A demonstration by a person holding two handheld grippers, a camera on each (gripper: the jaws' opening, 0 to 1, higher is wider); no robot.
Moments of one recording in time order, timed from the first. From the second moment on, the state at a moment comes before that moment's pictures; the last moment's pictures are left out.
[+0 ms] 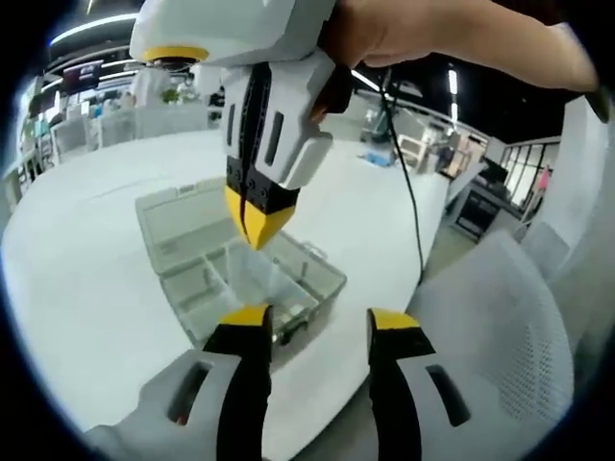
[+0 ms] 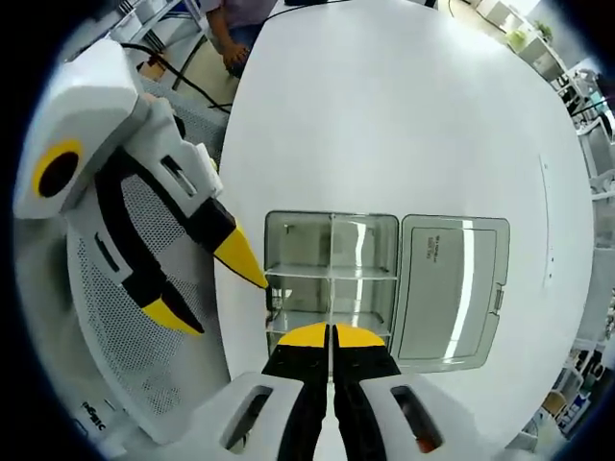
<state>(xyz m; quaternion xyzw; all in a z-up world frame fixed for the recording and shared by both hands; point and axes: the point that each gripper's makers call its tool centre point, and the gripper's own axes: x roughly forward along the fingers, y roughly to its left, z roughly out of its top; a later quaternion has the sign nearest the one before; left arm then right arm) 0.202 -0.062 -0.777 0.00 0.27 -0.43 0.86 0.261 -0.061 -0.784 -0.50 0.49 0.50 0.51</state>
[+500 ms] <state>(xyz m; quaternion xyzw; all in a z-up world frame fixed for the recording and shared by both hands) 0.203 -0.061 -0.778 0.00 0.27 -0.43 0.86 0.259 -0.064 -0.783 -0.50 0.49 0.50 0.50</state>
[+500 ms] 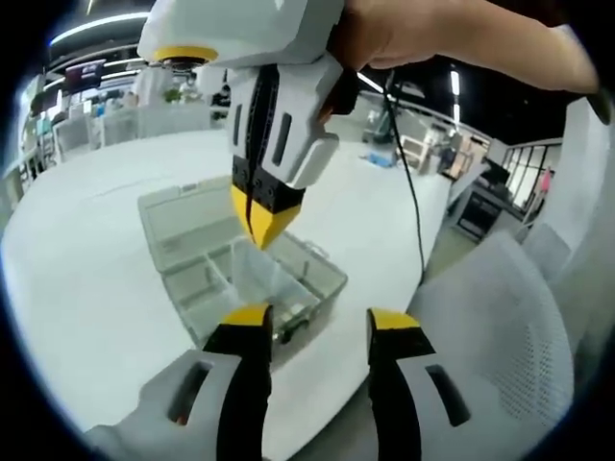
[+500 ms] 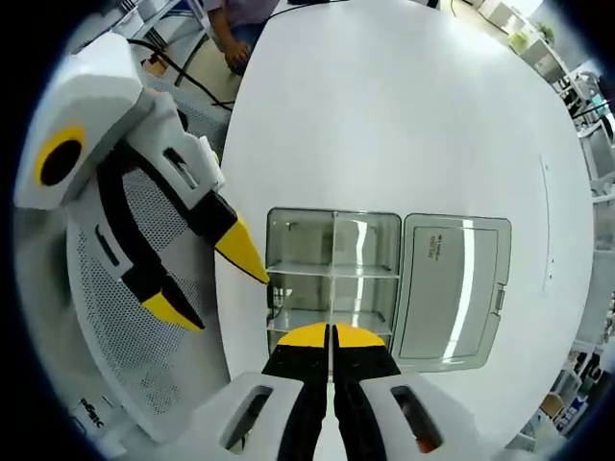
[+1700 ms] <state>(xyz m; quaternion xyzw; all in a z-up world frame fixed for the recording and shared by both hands) 0.202 -0.058 -0.776 0.00 0.27 -0.43 0.86 0.262 -0.059 -0.787 -0.50 0.48 0.50 0.51</state>
